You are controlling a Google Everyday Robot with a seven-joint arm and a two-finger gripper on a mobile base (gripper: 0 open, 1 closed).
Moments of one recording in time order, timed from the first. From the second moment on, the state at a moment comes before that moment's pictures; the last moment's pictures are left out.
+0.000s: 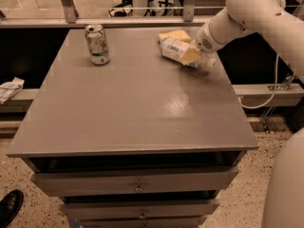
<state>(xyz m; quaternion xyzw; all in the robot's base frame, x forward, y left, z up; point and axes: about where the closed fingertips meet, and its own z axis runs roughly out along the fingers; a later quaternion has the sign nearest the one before) 0.741 -0.154 0.860 -0.44 0.82 0.06 0.35</state>
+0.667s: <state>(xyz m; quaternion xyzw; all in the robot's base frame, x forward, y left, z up) 0.738 -0.179 0.852 -0.44 0.84 0.05 0.33</state>
